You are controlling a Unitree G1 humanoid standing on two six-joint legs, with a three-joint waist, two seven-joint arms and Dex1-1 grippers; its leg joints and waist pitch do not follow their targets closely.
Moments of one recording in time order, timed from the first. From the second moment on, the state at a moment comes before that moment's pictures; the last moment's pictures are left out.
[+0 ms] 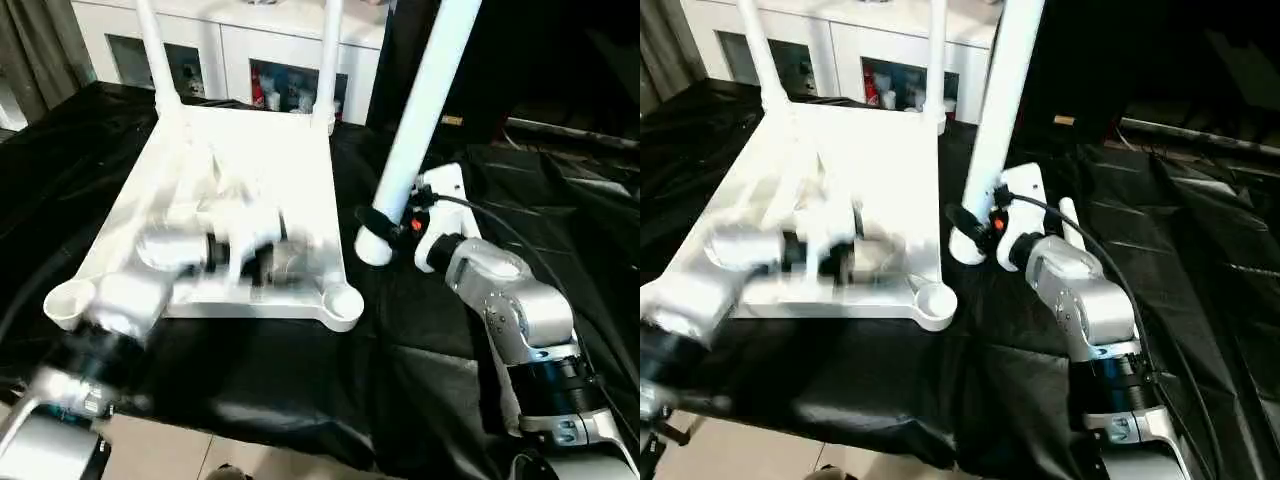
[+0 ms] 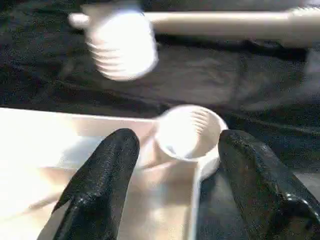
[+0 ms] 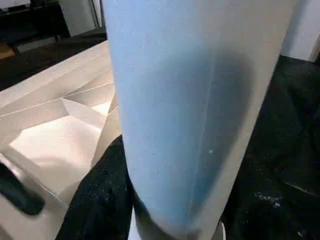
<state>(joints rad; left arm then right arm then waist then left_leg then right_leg) -0.59 0.52 -0.33 0.34 -0.17 0.17 -1.17 -0.51 -0.21 0.04 0.13 0.32 0.54 0.43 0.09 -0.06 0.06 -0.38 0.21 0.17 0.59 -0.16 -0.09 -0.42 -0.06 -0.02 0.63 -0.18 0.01</state>
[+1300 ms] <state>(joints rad) -0.71 0.47 -0.37 0.75 -0.01 0.06 -1.27 -0.47 -0.23 0.09 0.08 0.33 0.56 0.58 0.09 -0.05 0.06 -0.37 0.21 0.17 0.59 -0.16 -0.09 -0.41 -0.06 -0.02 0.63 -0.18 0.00</state>
